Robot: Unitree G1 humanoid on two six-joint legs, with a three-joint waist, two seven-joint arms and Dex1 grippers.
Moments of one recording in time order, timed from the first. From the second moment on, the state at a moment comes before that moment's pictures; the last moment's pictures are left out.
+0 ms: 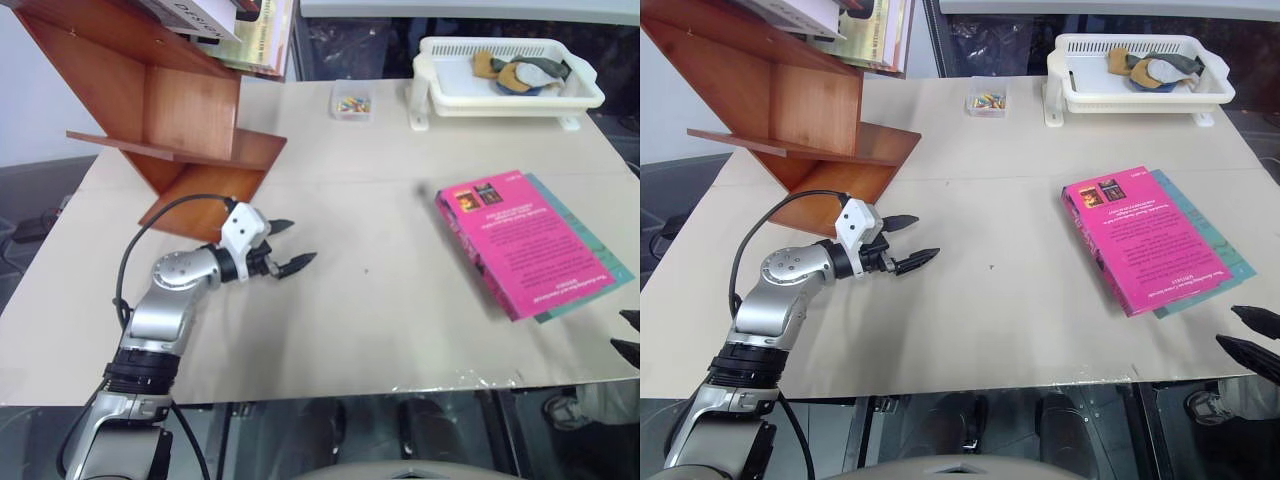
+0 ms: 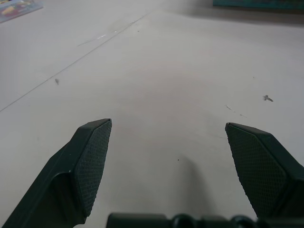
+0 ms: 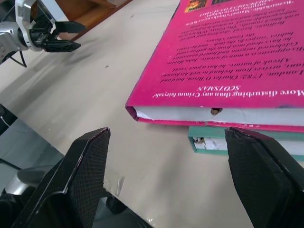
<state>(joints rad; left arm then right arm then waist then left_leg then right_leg) -0.36 0.60 -0.01 0.05 -0.24 0.24 -0.90 0.46 -0.84 -0.83 -0.07 0.80 0.52 1.39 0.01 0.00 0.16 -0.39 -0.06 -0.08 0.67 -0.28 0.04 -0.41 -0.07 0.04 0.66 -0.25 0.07</state>
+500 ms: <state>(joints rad) -0.47 0.47 -0.10 0.06 -0.25 0.26 -0.92 0.53 -0.82 -0.91 -0.14 0.81 0.48 1.37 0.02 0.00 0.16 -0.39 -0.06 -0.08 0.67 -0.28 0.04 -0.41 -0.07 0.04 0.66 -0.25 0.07</state>
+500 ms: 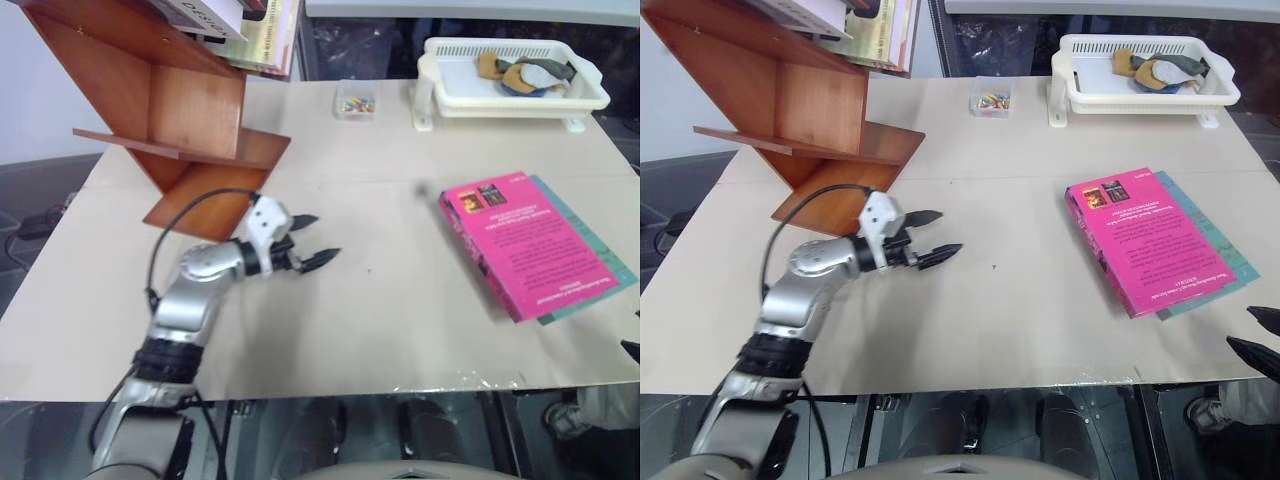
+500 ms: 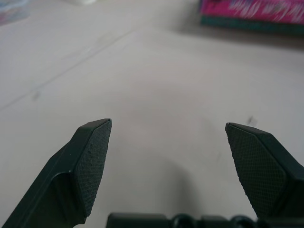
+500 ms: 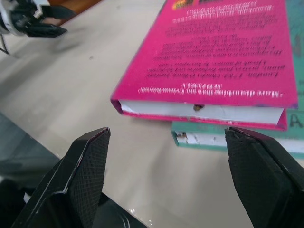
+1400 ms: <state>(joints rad) -0.71 -0.03 -0.24 0.23 -0.34 0.59 -0.83 0.71 -0.72 -1.08 -0.37 0.87 0.47 1.27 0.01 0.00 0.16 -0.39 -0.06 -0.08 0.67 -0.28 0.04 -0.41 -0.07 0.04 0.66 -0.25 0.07</state>
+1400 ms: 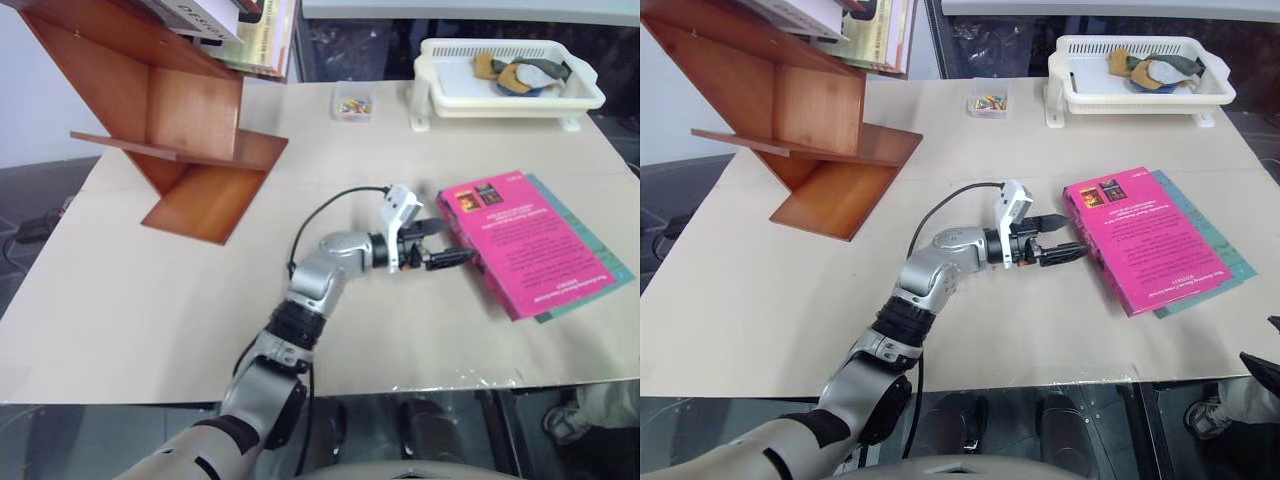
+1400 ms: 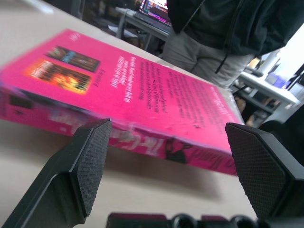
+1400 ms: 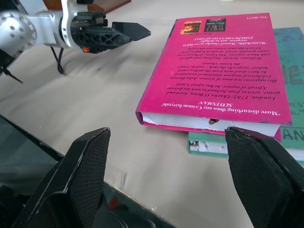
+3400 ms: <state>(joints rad) -0.84 -0.14 0.17 0.53 -1.21 1.10 0.05 0.87 -0.75 -1.20 -0.45 0.90 0.39 1.35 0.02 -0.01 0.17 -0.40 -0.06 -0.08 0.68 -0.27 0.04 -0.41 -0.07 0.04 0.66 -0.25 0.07</state>
